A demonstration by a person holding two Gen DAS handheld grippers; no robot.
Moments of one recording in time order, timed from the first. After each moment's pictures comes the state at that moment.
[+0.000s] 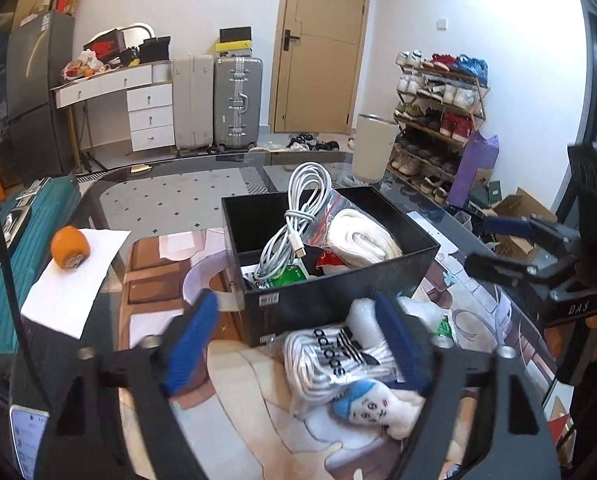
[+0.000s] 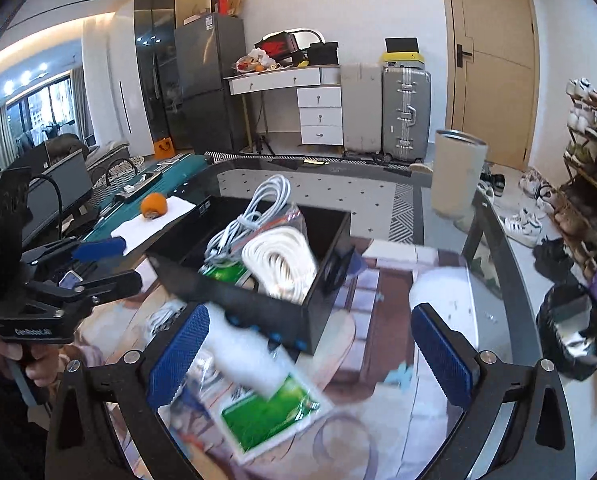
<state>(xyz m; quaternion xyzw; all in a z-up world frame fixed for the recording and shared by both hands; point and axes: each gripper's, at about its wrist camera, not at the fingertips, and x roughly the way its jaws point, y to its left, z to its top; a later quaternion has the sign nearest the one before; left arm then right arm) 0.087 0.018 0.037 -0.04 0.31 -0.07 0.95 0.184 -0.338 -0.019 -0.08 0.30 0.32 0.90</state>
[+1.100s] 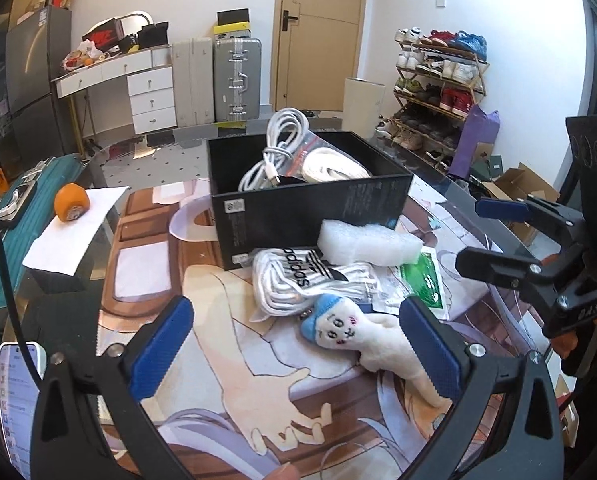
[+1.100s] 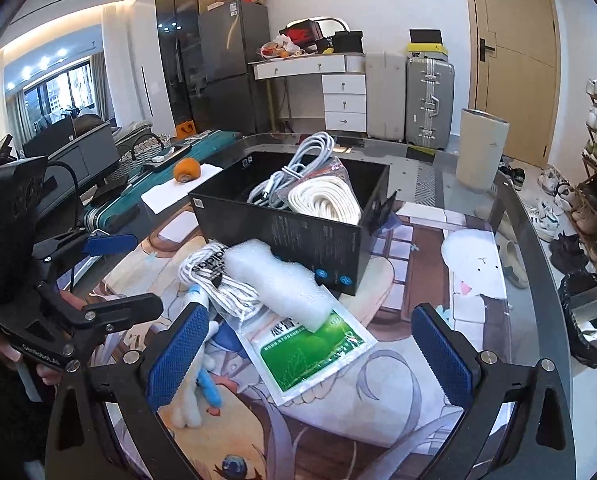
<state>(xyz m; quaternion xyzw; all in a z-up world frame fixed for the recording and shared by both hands) 0.046 -0.009 0.009 -0.02 0.35 -0.06 0.94 0.145 -0.343 -0.042 -0.10 0.32 0.35 0.88</state>
